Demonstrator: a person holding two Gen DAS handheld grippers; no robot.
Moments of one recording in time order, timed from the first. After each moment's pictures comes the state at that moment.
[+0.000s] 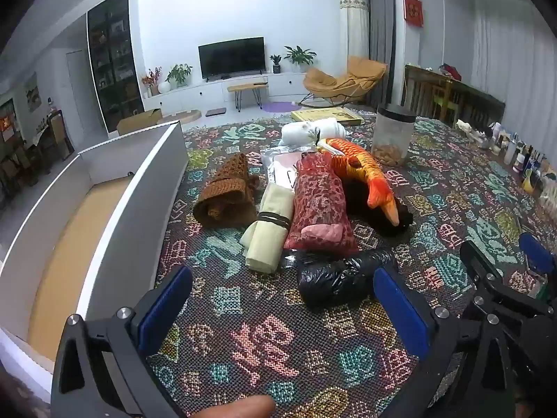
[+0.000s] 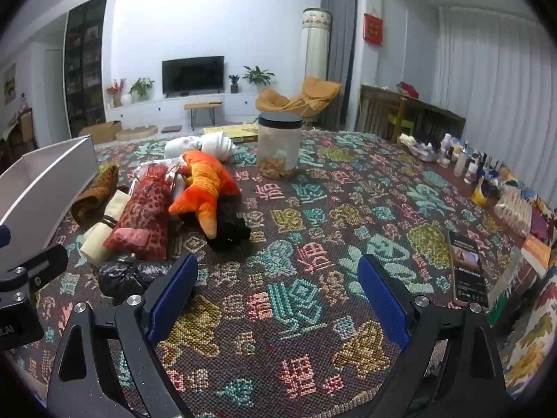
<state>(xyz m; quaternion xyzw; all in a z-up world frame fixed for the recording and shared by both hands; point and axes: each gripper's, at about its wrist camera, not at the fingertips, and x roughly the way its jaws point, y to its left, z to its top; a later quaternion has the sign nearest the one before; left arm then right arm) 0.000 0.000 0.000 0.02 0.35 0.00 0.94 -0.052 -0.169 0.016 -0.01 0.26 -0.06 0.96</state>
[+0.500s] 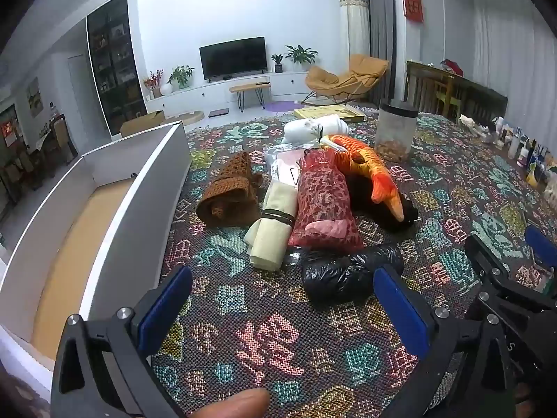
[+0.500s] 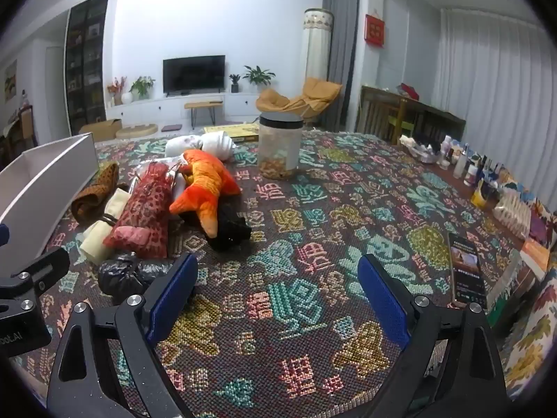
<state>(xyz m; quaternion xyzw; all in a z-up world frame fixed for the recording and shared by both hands) 0.001 -0.001 -0.004 0.03 0.35 0.00 0.94 -0.052 -0.168 0.015 -0.02 0.27 -0.06 0.96</state>
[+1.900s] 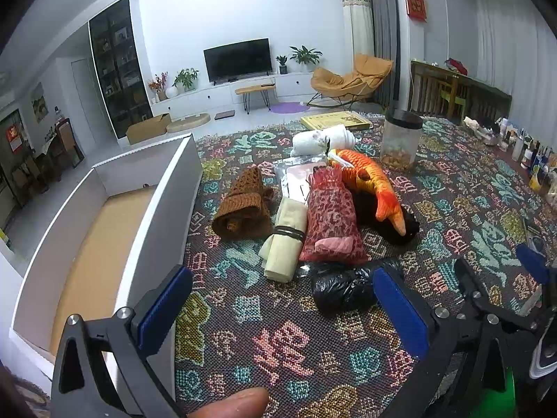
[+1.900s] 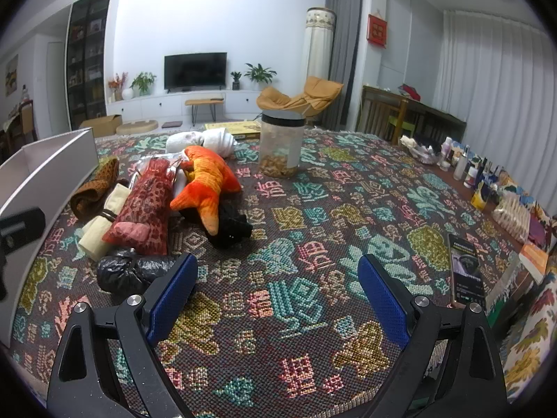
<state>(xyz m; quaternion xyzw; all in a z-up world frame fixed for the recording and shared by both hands) -0.001 0.004 0.029 0.04 0.35 0.02 0.94 -0.052 -0.166 0.013 -0.02 0.27 -0.06 0.96</state>
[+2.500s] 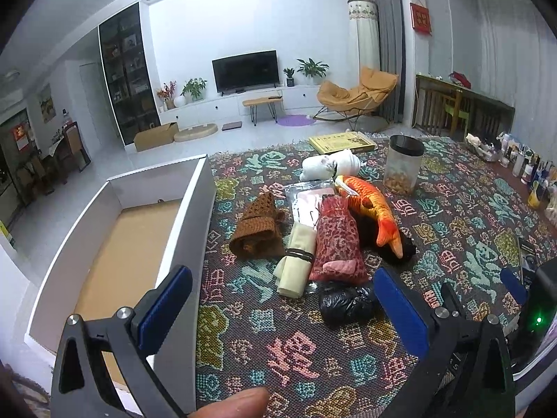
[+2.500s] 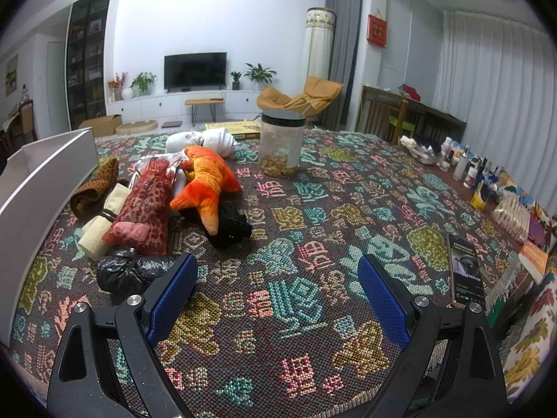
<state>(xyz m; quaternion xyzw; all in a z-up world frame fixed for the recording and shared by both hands) -0.014 0.014 0.071 0.03 0.33 0.03 0.94 -0.052 -0.166 0.014 -0.02 0.27 -0.06 0.96</state>
